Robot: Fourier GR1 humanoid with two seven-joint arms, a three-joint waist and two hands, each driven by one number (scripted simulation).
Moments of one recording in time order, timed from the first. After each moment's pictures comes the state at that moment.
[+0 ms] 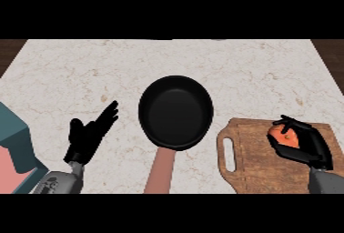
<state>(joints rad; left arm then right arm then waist) -0.12 0.22 -0.17 -1.35 0.12 -0.07 0.14 -0.16 -0.31 -0.16 -0.95 -0.07 0.14 -0.41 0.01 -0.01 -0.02</state>
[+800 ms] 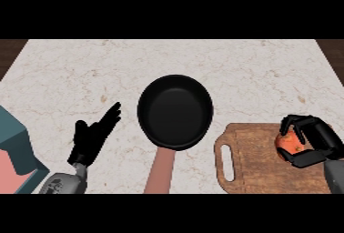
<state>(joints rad) -0.11 0.19 -0.16 -1.36 0.08 -0.06 0.15 -0.24 -0.44 -0.07 -0.92 0.02 0.43 -0.63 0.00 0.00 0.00</state>
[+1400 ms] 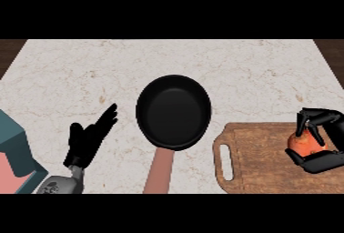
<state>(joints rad) -0.08 0.19 -0.13 -1.38 0.07 -0.09 0.14 -0.11 -0.48 -0.09 -1.40 0.08 0.32 -0.48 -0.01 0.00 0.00</state>
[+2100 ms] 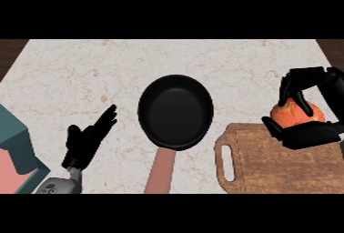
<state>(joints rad) -0.07 0.18 -0.12 -1.39 0.06 -0.12 0.13 -0.37 -0.46 0.01 -1.81 0.17 0.29 0.11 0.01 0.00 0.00</state>
